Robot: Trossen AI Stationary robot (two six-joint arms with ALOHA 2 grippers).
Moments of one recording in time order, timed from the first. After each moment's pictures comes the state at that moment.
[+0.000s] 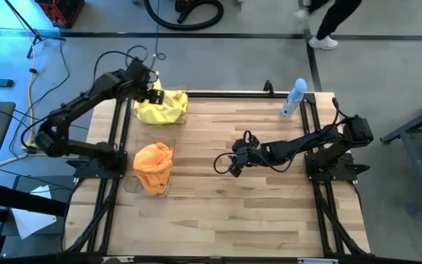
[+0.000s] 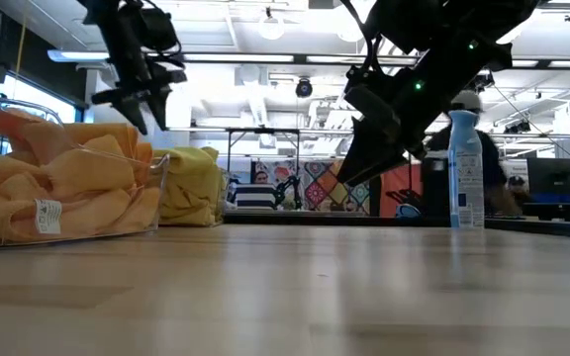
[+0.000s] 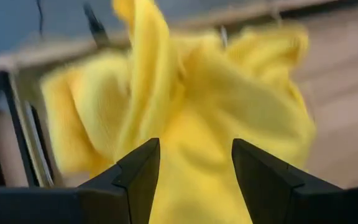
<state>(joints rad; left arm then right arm) 0.88 1.26 1.13 -0.93 -0.06 -0.40 0.10 1.59 0.81 -0.07 0.41 0.52</state>
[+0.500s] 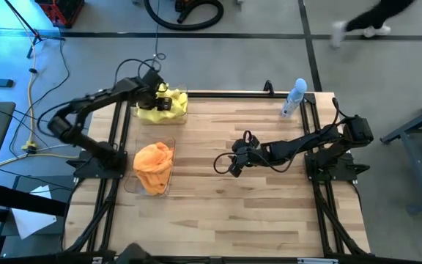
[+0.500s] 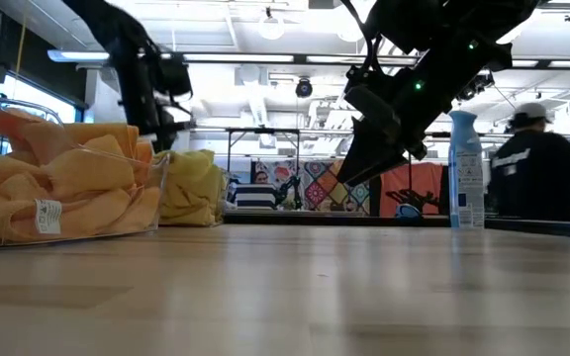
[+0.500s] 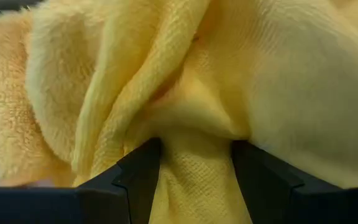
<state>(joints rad) 0.88 1.46 1.00 -0.77 -0.08 -0.51 0.10 1.59 0.81 -0.07 0.41 0.52</state>
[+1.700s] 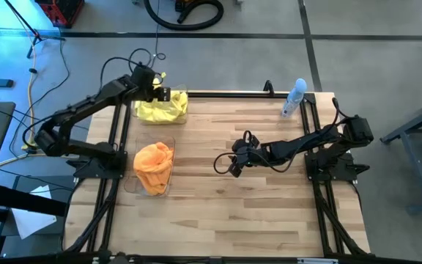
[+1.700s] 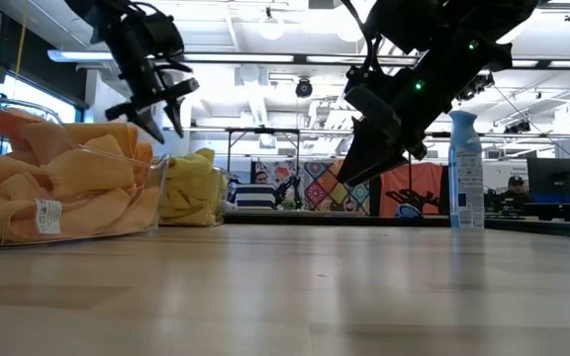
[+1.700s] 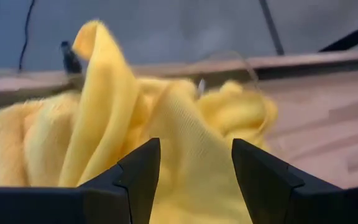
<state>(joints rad) 0.85 1.26 1.00 -0.62 -0.11 -0.55 0.10 1.59 0.81 -0.07 0.41 0.52</state>
